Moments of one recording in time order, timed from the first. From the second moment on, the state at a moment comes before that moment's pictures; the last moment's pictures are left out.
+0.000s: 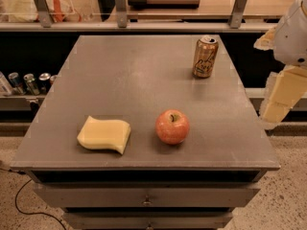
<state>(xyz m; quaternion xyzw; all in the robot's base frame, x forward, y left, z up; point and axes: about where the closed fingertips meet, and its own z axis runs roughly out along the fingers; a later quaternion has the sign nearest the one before) 0.438 -0.217 0.976 -0.60 0.78 -0.03 0.16</state>
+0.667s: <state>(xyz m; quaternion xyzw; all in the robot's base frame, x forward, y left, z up) 0.446 -0.217 0.978 -0.60 0.78 -0.03 0.17</state>
